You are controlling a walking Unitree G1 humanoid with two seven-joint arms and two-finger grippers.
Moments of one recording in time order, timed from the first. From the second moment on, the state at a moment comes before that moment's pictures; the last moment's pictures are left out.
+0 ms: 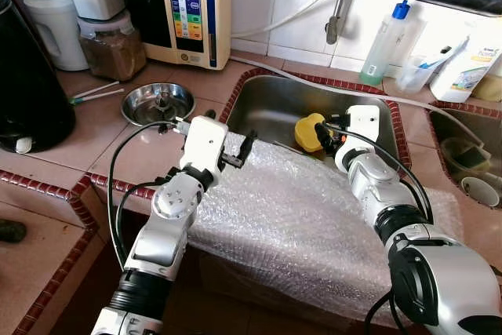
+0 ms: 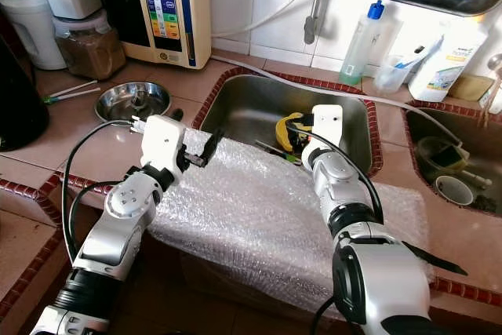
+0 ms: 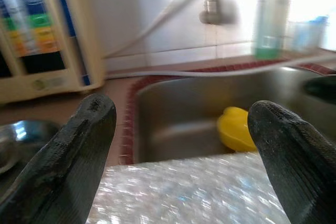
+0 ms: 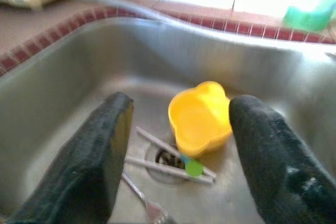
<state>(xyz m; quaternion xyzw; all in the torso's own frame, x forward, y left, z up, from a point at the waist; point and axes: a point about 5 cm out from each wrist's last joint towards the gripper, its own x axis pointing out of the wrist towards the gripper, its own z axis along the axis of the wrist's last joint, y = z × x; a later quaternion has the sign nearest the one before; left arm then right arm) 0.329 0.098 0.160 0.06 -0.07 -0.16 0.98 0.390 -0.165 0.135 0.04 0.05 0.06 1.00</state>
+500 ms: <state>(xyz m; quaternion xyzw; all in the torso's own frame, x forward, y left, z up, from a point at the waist) 0.350 0.129 0.165 0.04 -0.05 -0.09 0.99 0.362 -0.113 0.154 0.05 -0.08 0.22 0.97</state>
